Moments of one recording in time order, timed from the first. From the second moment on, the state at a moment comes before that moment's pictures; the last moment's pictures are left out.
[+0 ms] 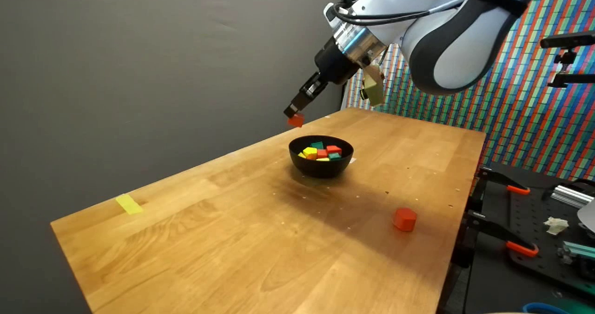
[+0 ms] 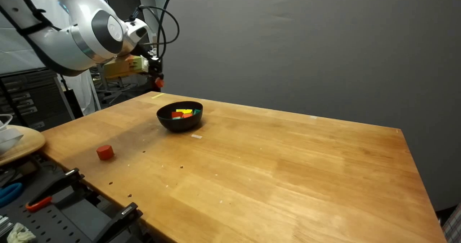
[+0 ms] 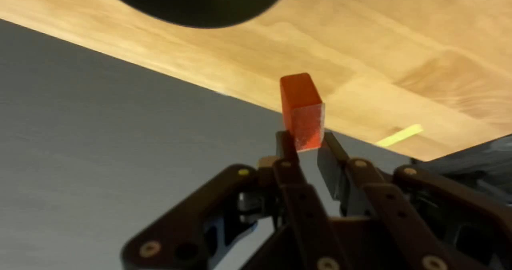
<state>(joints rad) 1.10 0.35 -0.76 -2.49 -0.26 3.50 0.26</state>
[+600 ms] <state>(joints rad) 1.16 0.50 -0.88 -2.48 0.03 3.46 0.27</state>
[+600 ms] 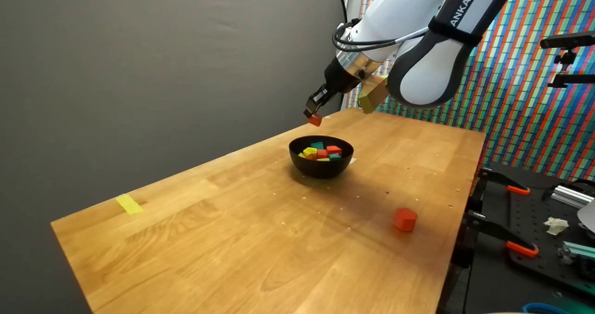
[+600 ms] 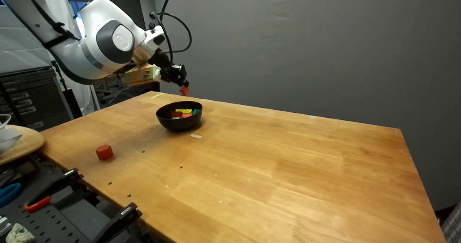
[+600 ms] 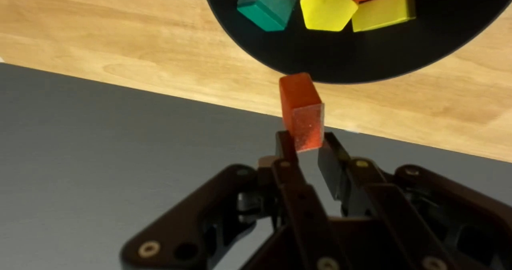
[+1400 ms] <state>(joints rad) 1.24 0.48 -0.91 -2.53 0.12 3.34 0.22</state>
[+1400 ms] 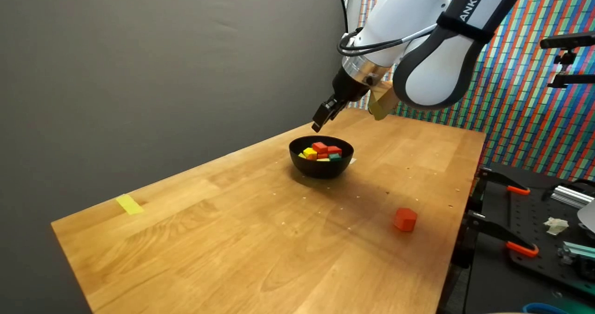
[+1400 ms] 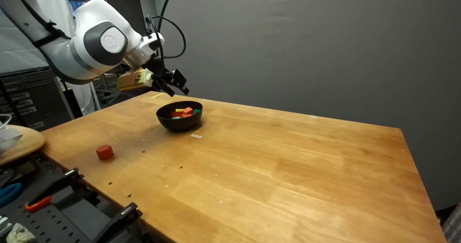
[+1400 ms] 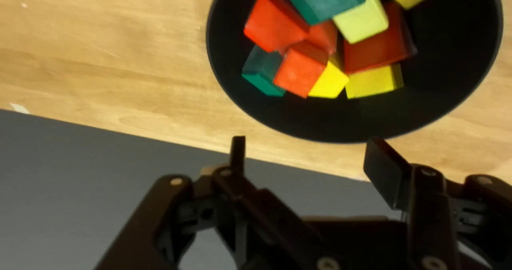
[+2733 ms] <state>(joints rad) 2.09 0.36 -1.61 -2.74 0.20 3.10 0.12</state>
